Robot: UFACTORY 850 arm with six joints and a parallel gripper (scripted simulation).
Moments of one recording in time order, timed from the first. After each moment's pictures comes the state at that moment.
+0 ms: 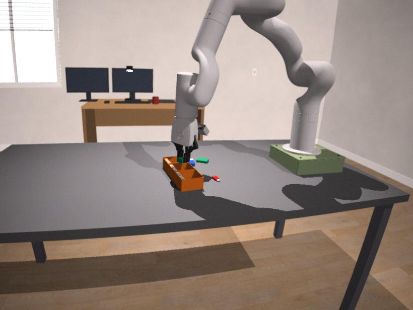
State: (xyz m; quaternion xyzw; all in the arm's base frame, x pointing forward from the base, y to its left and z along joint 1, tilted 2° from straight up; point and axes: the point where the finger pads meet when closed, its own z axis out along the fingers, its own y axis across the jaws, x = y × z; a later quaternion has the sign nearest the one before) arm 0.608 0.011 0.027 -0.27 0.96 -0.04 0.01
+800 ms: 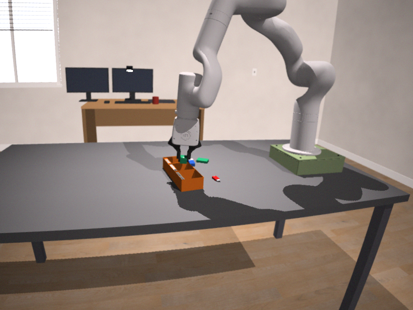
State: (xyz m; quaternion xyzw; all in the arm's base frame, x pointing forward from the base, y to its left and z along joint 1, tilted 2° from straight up) arm 0.608 0.011 0.027 -0.59 0.81 -0.05 -0.01
